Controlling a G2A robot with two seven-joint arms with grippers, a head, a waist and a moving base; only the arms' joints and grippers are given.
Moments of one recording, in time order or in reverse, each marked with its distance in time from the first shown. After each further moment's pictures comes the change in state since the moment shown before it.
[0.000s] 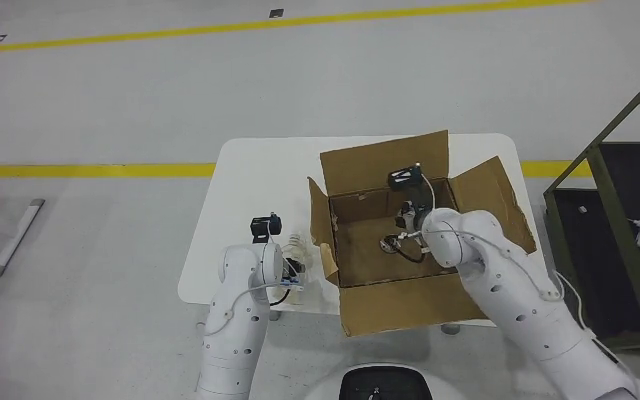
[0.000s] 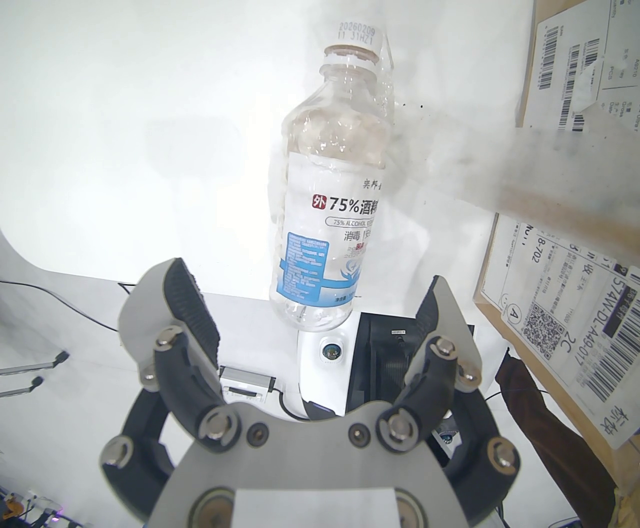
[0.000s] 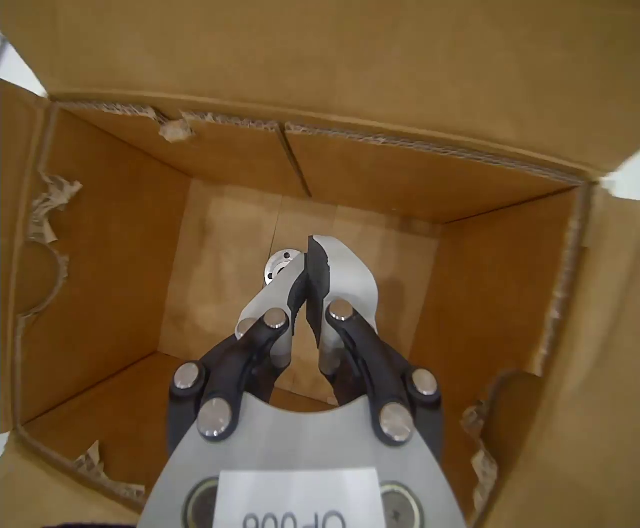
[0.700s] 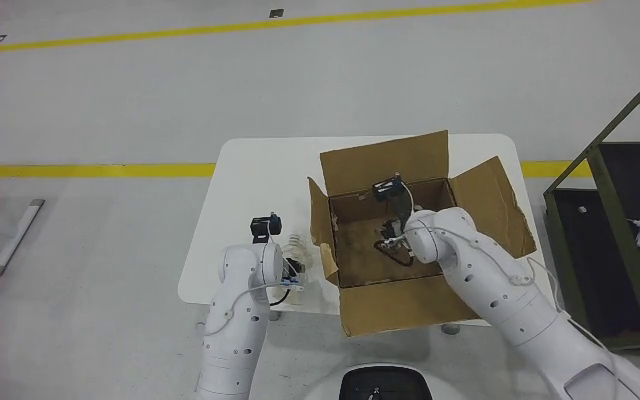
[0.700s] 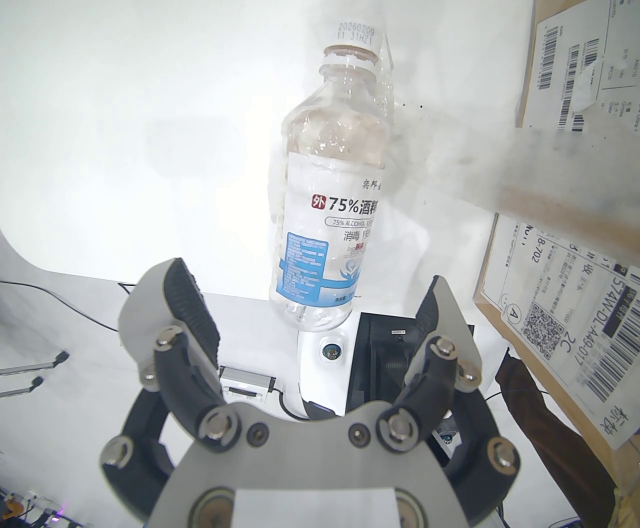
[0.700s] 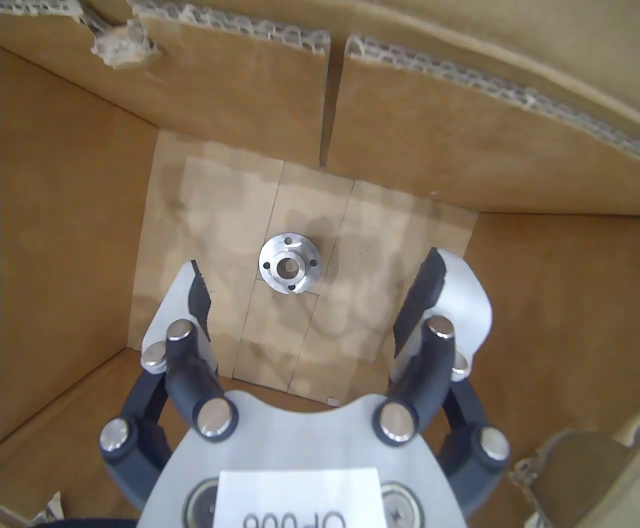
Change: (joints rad) left arm 0.000 0.000 0.000 0.000 0.000 0.000 0.000; right arm 0.068 -0.030 -0.093 0.120 -0.031 0.006 0.058
